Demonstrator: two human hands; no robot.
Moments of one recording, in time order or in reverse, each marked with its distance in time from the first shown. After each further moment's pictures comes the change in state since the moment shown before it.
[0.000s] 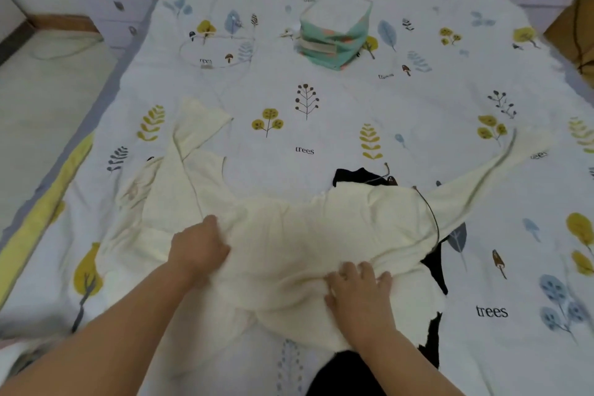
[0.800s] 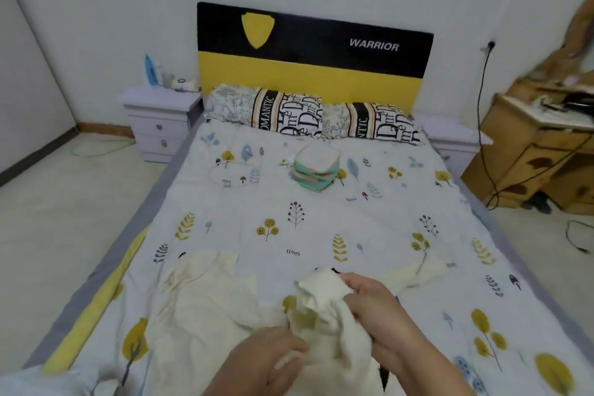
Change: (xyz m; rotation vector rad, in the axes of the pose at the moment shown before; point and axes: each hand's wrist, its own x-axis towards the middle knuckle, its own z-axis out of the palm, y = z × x) left_hand -0.257 0.066 -0.183 -0.452 0.281 0.732; right_hand -0.167 0.000 -0.274 1.643 -0.038 0.012
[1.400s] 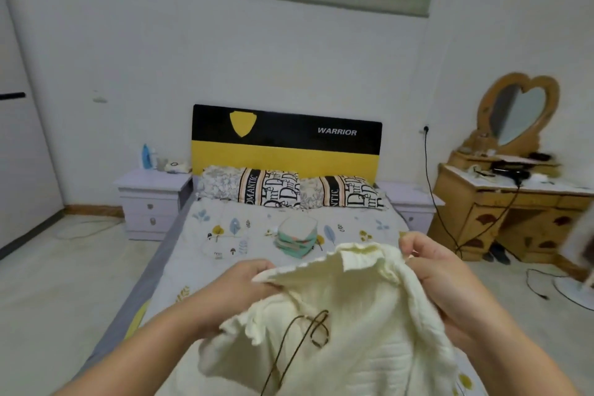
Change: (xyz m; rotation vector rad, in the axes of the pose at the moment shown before) left_hand 0.000 0.097 -0.182 -0.509 -0.081 -0.128; right_hand -0.204 -0.144 -0.002 0.100 0.208 -0.412
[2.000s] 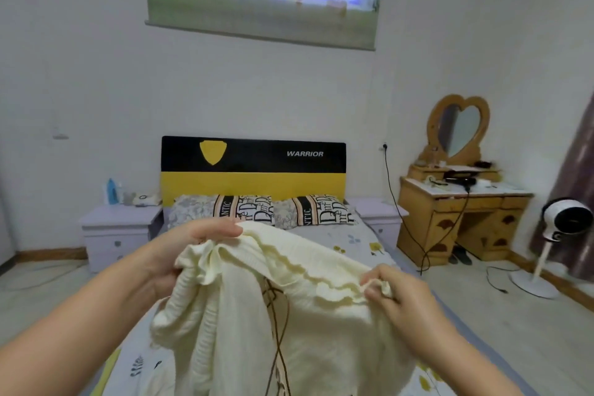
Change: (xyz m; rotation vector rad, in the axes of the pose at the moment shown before) left_hand -0.053 0.102 -0.048 -0.601 -0.270 -0.148; right_hand -0.064 0.014 -0.016 -0.965 0.181 -0.455
